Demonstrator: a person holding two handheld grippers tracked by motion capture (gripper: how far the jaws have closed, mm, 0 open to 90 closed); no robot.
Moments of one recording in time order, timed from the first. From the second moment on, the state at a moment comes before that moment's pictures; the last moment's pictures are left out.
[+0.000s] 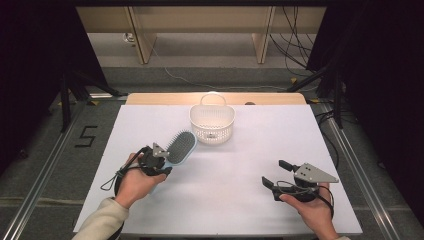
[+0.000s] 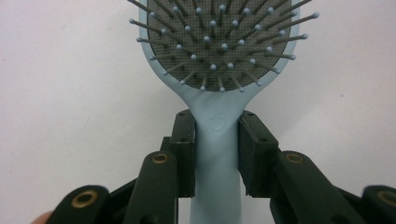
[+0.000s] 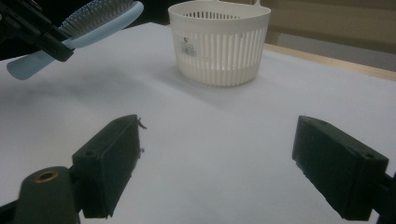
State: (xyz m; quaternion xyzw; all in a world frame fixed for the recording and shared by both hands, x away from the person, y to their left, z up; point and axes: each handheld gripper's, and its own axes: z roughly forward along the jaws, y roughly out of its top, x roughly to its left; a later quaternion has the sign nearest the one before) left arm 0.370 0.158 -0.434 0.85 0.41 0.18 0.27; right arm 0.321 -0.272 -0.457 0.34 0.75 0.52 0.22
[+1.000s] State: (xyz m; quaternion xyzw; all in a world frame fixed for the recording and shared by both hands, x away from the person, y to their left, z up) left arm 0.370 0.162 -0.434 0.84 0.40 0.20 0.29; right arm 0.321 -0.272 -0.457 0.34 0.75 0.52 0.22
